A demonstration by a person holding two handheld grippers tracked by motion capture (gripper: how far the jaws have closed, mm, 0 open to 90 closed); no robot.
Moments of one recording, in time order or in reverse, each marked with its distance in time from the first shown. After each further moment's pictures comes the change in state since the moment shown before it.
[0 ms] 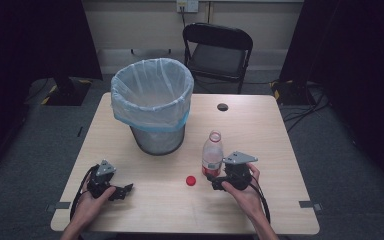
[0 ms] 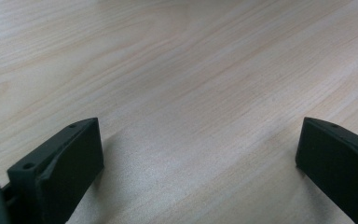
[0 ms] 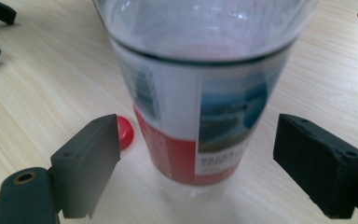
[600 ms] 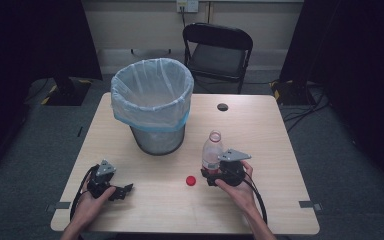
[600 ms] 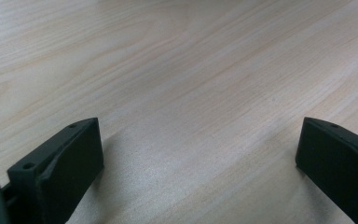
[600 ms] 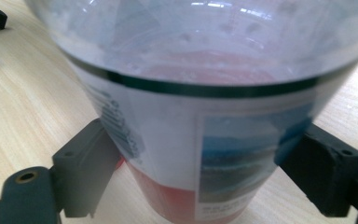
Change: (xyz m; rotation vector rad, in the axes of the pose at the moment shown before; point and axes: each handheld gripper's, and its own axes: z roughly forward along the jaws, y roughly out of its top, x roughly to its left) left arm 0.000 0.000 0.000 0.000 0.000 0.001; right arm -0.002 -0.002 0.025 -0.021 -0.001 -0.006
